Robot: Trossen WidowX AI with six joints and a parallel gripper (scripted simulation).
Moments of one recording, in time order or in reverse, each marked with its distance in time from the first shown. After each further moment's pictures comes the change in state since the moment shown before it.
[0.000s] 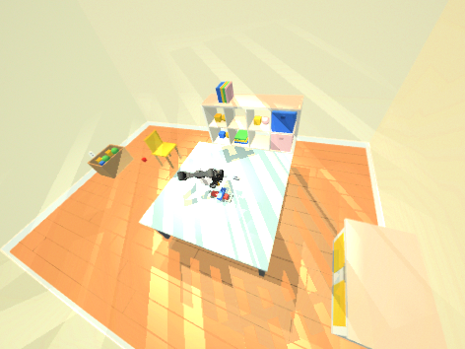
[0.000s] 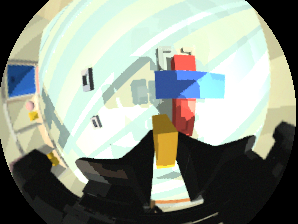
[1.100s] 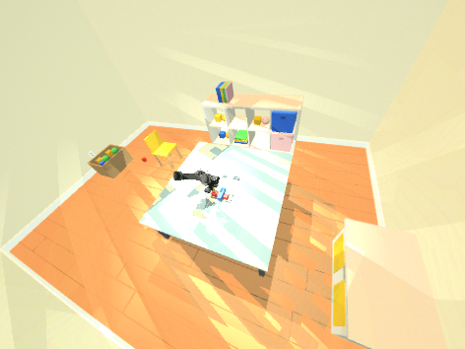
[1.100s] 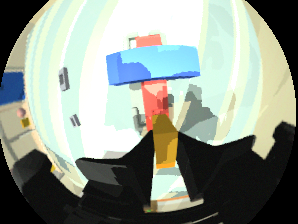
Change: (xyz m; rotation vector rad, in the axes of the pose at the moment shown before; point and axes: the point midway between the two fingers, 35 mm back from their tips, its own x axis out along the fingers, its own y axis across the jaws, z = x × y) arm 0.014 -0.057 -0.033 0.053 0.023 -0.071
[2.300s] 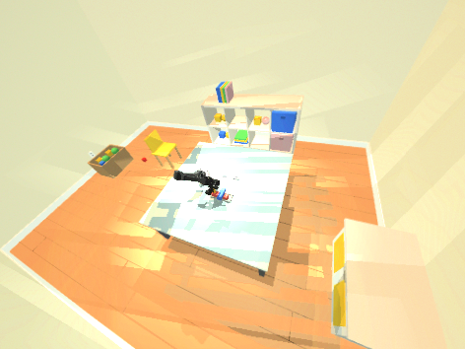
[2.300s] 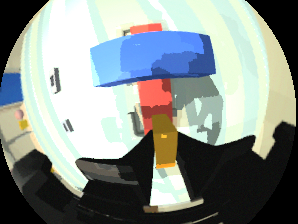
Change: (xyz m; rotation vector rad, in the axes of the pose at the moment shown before) arm 0.033 -0.002 0.002 0.006 -0.008 -0.001
